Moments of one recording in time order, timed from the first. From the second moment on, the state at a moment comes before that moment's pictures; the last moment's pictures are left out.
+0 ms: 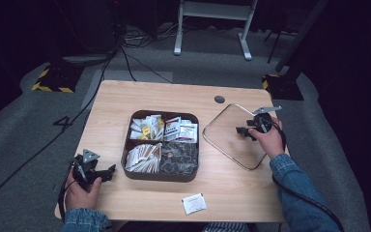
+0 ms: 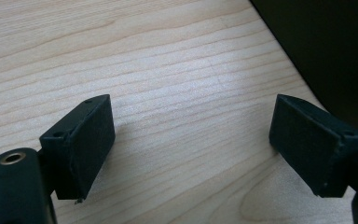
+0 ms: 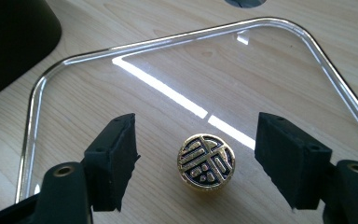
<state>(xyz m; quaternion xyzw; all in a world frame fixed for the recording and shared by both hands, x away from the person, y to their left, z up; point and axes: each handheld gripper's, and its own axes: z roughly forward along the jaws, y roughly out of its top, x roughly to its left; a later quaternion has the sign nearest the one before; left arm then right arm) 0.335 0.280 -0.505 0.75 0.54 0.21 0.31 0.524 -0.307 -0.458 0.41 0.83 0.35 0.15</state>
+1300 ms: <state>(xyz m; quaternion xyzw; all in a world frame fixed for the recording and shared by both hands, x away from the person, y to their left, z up) 0.335 0.280 -0.505 0.75 0.54 0.21 0.31 0.520 -0.315 -0.462 0.39 0.84 0.35 0.15</state>
